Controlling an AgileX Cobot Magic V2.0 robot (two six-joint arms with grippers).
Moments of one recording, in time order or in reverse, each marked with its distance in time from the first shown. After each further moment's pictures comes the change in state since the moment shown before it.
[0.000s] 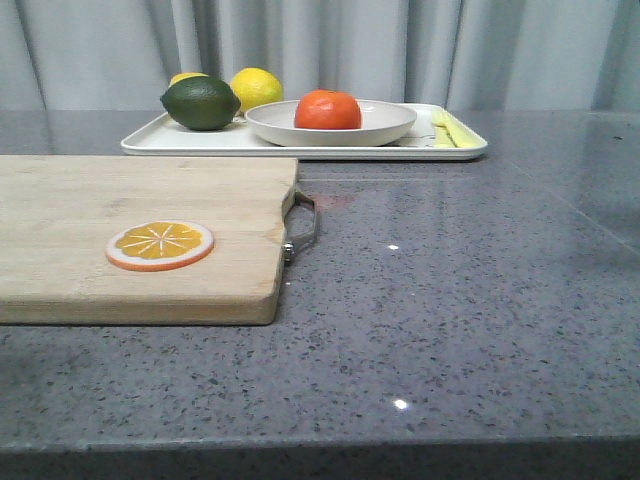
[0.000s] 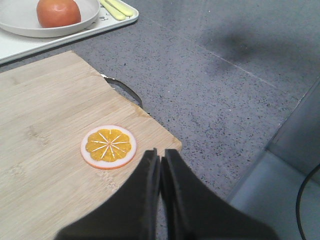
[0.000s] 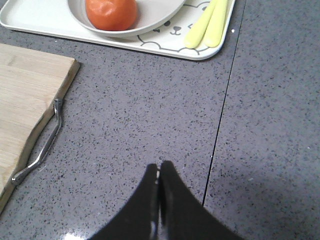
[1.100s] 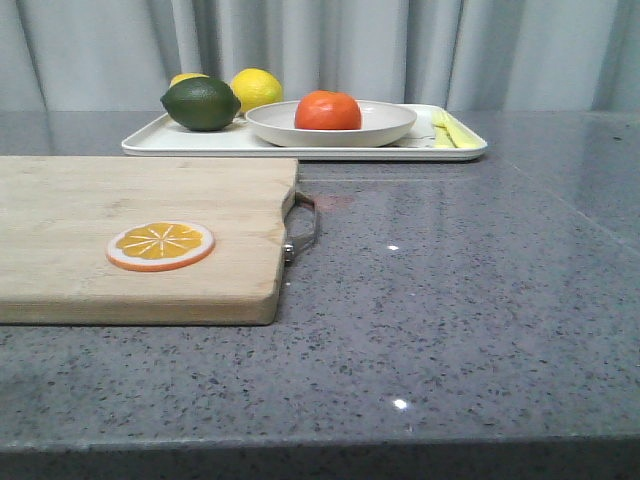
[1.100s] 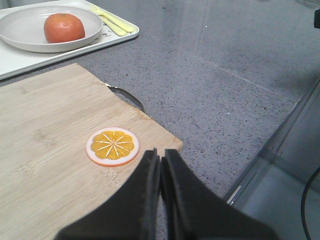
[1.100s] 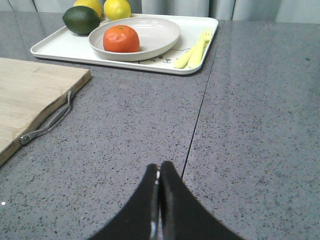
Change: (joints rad) left arm 0.000 -0.151 0.090 0.000 -0.020 0.025; right arm 0.000 -0.812 0.610 0.008 -0.206 -0.046
